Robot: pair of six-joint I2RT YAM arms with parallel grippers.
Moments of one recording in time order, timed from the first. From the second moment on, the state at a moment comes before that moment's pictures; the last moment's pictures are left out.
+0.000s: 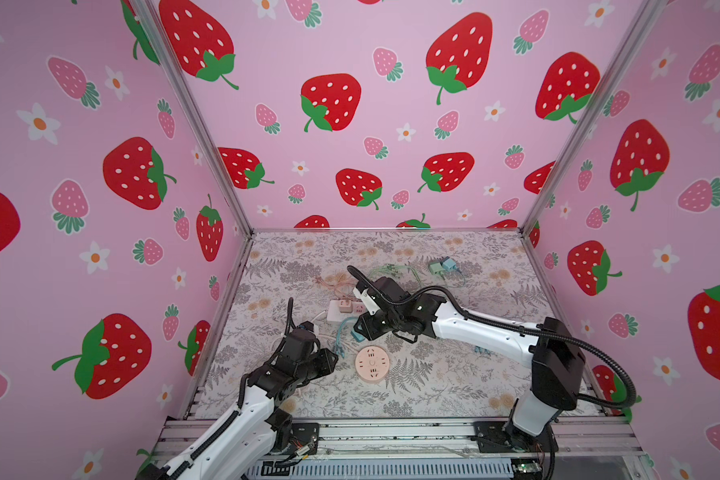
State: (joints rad) left arm -0.43 0.75 0.30 -0.42 0.20 -0.71; right arm 1.12 1.73 1.35 -0.48 -0.12 0.47
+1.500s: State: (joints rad) left arm -0.54 0.95 0.25 -0.10 0.28 -0.80; right arm 1.33 1.77 1.26 -0.54 0.24 0.88
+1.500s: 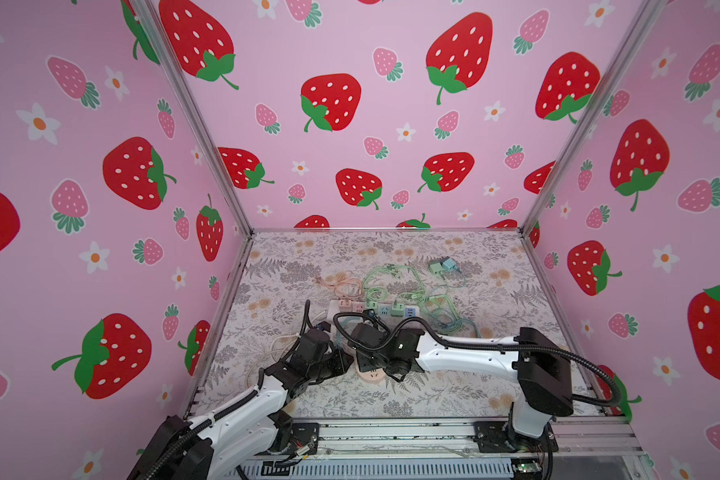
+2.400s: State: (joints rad) left arm -0.57 0.96 0.21 -0.02 0.27 -0.86; right arm 1.38 1.83 1.29 -0.55 0.38 0.93
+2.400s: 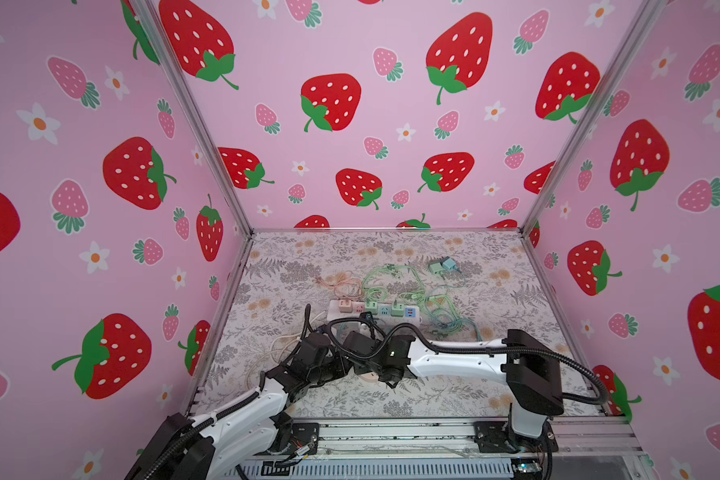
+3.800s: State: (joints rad) left arm -0.49 0.75 0.20 -0.26 0.17 -0.91; right arm 1.40 1.93 1.38 -0.63 0.52 0.87
